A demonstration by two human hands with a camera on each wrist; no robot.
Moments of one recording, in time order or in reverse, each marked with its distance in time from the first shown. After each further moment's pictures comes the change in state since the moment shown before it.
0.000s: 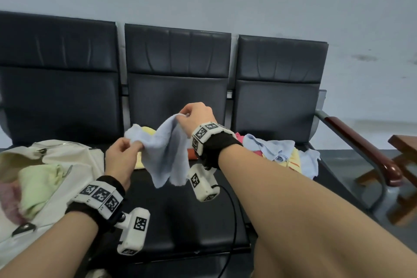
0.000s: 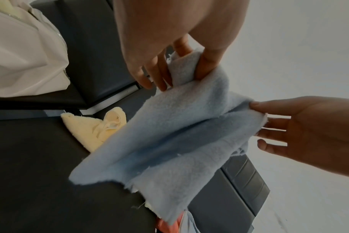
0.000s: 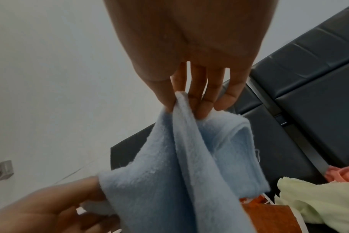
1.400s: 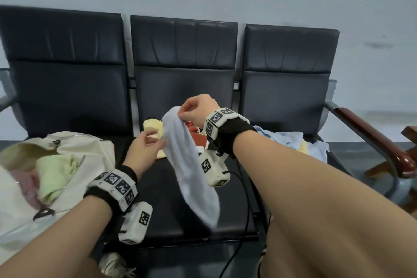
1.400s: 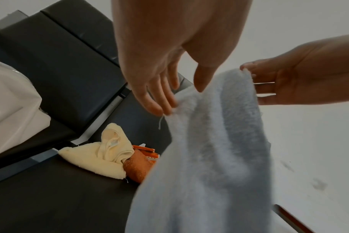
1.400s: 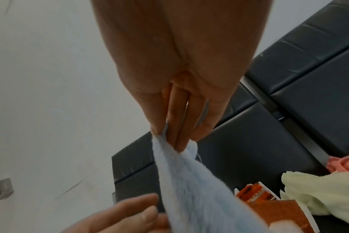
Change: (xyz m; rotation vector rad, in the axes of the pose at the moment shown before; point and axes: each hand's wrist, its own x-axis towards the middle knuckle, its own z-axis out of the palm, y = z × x) left_hand -0.005 -0.003 0.004 0.328 -0.238 -0.021; right_hand 0.005 0.006 0.002 0.062 -0.153 -0.096
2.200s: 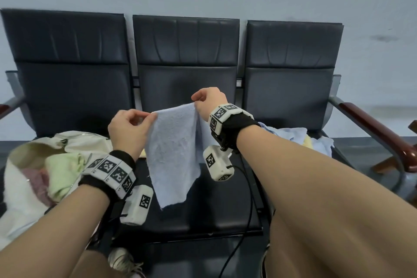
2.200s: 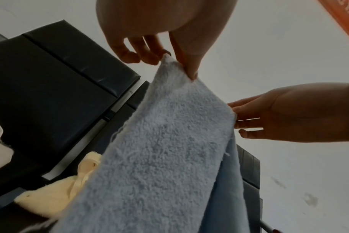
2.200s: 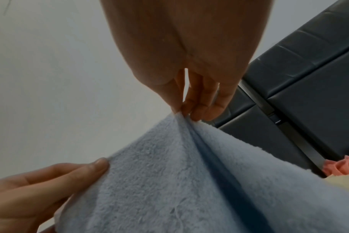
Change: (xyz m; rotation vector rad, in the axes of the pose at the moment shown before) left_hand -0.009 0.043 -0.027 0.138 0.424 0.370; right_hand 0.005 0.005 -0.008 -0.003 0.176 0.059
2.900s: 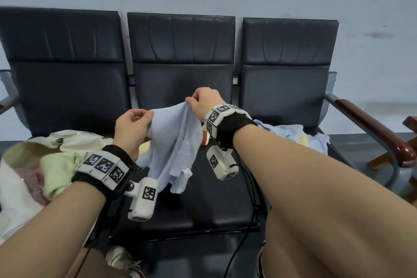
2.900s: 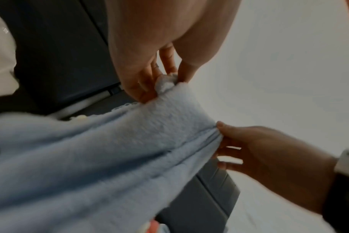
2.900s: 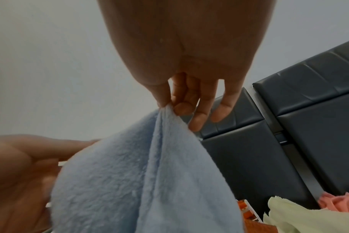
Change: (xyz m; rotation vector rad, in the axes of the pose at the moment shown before) left_hand 0.001 0.002 0.012 -0.333 -0.217 -0.411; right_hand -0.011 -0.006 -0.009 -0.212 -0.091 -0.051
